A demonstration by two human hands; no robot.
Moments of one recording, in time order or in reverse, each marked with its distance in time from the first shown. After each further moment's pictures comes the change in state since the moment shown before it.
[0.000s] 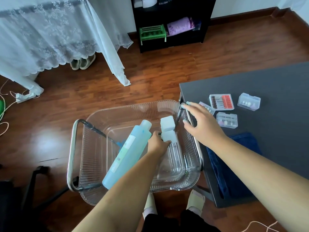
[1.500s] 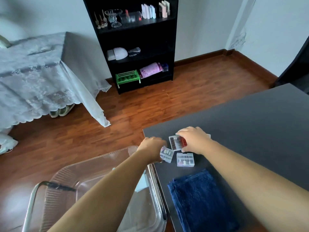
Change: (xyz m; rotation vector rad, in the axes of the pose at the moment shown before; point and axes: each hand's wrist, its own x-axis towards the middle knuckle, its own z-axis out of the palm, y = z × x) left_hand -0.006 0.198 -0.005 1.107 -0.125 0.833; right_hand 0.064 0.097 -0.103 -0.570 -0.421 0.066
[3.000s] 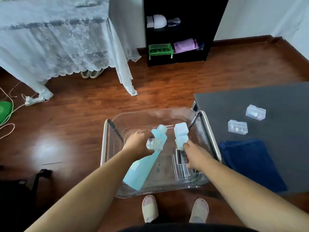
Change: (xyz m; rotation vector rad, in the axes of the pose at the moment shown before) left_hand -0.223 -0.130 0.098 -0.467 0.196 -0.332; right_hand -0.052 -0.220 0.108 0.027 -0.187 -0.014
